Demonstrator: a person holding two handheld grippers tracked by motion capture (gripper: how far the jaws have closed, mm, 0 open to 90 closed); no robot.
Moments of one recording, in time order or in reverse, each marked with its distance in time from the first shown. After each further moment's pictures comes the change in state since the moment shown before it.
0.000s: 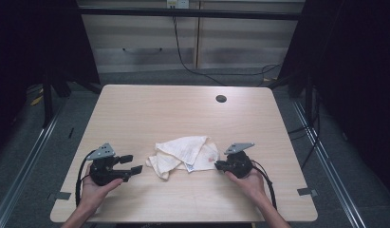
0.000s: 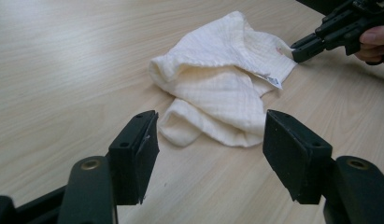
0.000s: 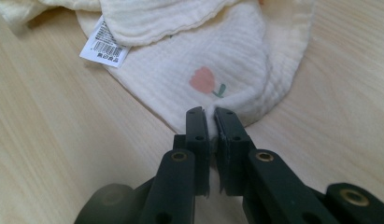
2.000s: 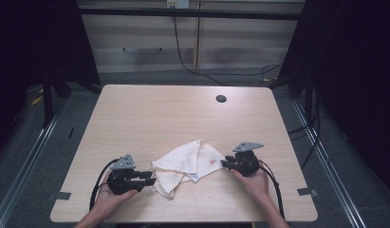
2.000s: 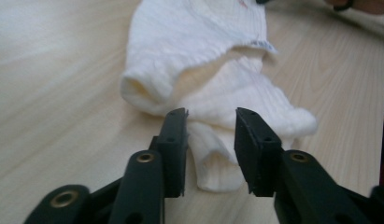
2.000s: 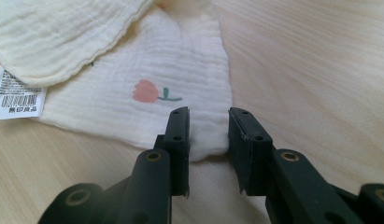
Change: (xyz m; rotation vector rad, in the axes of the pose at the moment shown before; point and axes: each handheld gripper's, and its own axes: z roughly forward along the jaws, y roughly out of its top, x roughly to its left) left arm -0.030 -0.016 0.028 0.101 -0.098 0.060; right arm -0.017 -0.011 -0.006 -0.056 -0.092 0.075
